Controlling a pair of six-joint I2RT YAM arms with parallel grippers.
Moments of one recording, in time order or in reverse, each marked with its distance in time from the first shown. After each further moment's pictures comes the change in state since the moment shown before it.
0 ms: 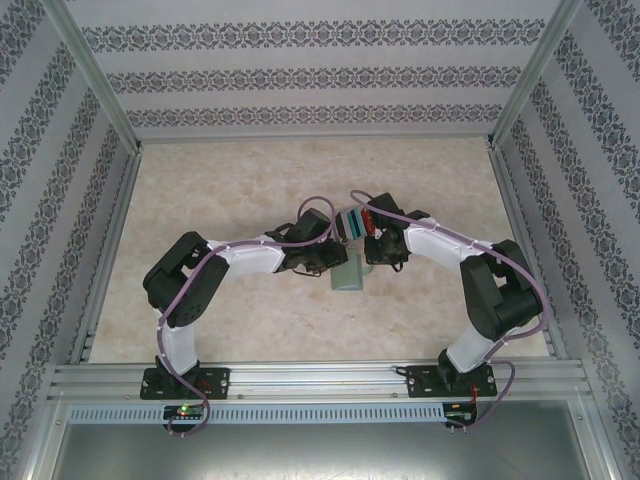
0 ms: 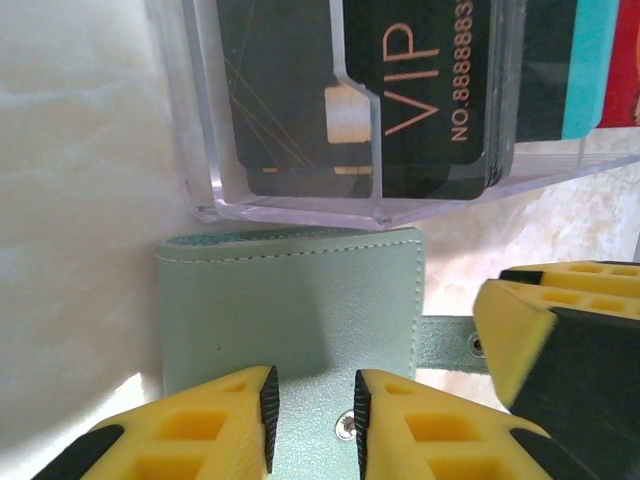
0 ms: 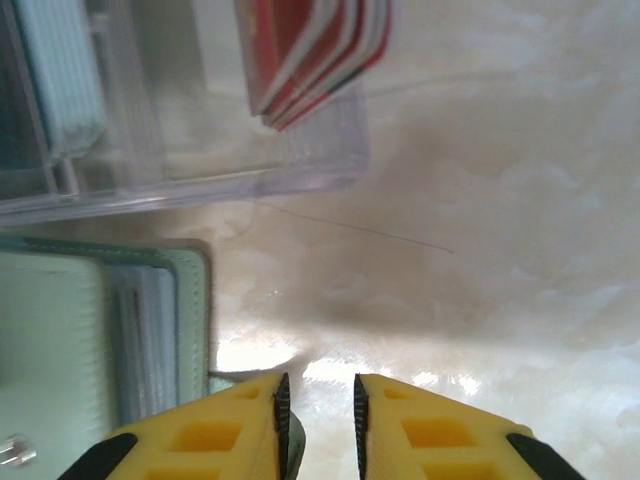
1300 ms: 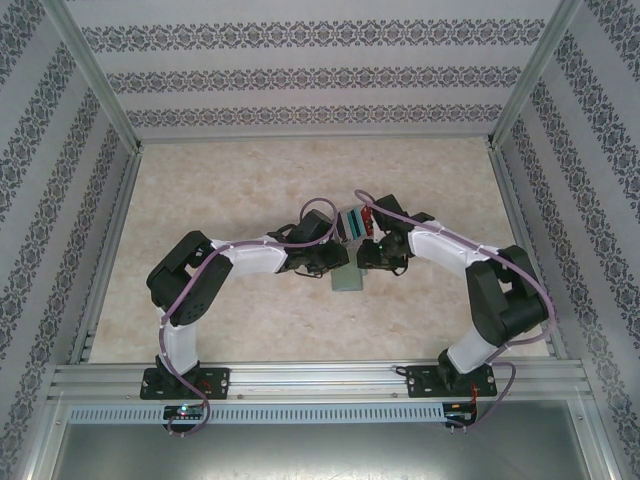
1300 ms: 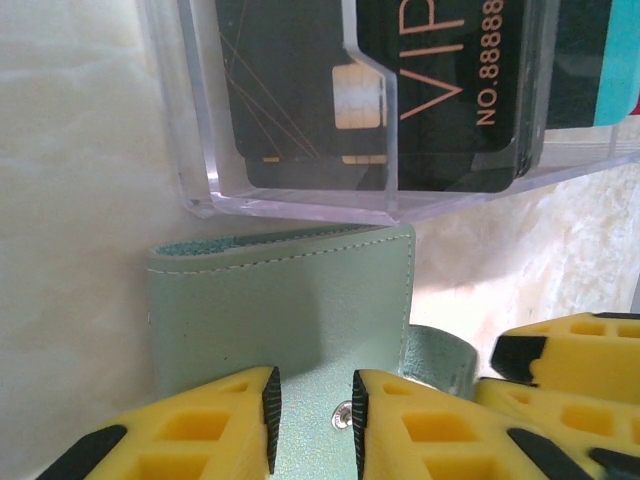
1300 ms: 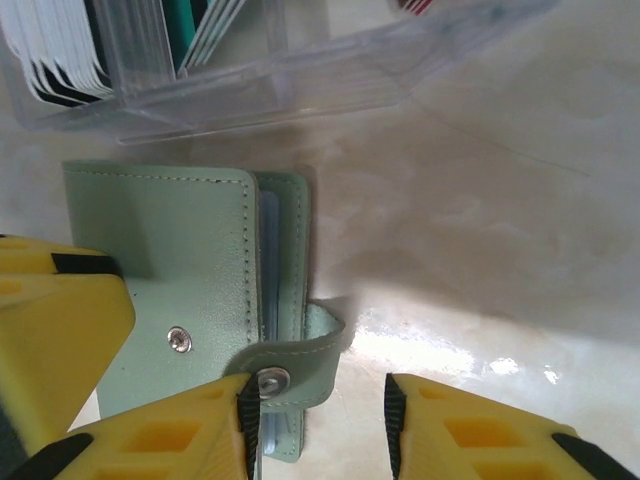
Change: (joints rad) left arm -0.006 0.018 0.009 0.000 0.005 -0.001; right arm -0.002 -0.025 -0.025 -0.009 -0.184 0.026
